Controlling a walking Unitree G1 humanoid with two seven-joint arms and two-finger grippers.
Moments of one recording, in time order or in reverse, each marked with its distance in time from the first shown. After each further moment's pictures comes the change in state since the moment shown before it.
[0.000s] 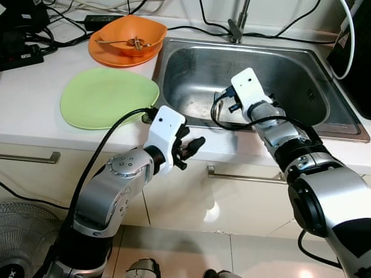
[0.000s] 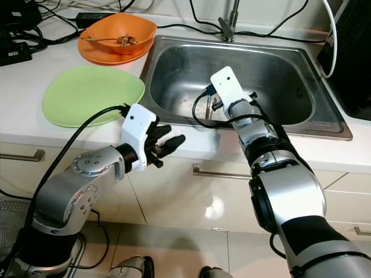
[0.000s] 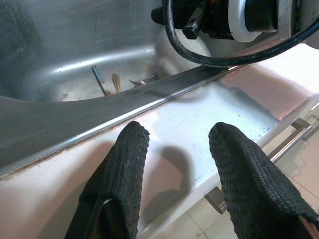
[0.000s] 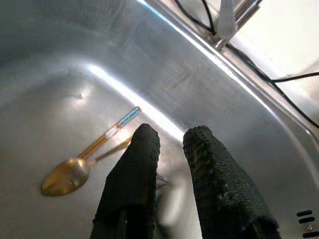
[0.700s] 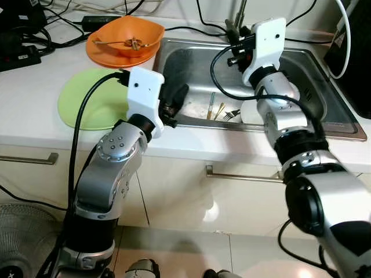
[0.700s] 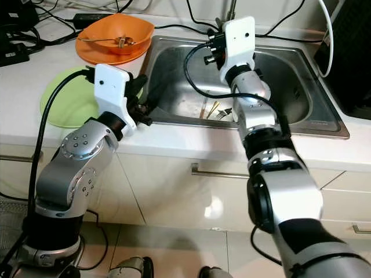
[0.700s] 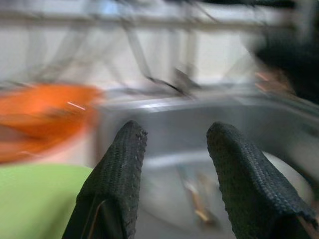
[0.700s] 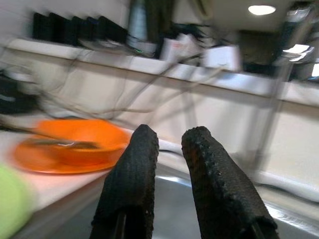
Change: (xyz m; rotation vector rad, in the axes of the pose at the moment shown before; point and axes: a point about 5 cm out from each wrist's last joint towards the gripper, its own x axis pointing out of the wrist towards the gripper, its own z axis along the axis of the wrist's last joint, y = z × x) left arm -0.007 0.047 0.056 0.028 -0.417 0.398; right arm -0.025 0.001 0.061 0.420 -0.632 0.111
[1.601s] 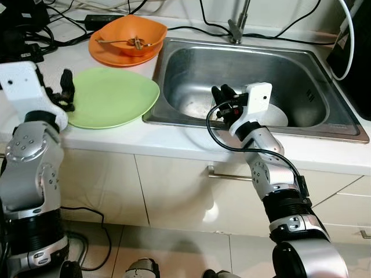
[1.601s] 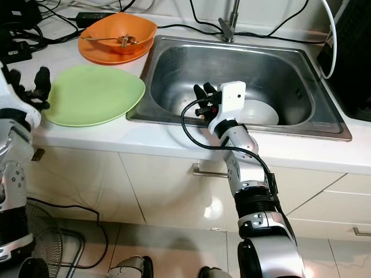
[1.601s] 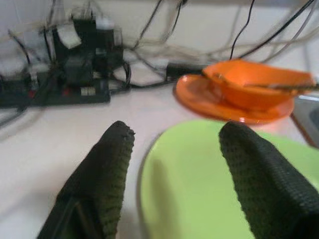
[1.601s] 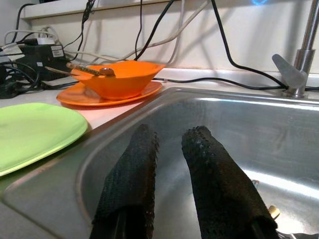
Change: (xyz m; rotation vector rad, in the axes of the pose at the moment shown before) left arm -0.060 0.132 -0.010 -0.011 0.095 0.560; right arm -0.049 0.025 -0.045 0.208 0.177 0.000
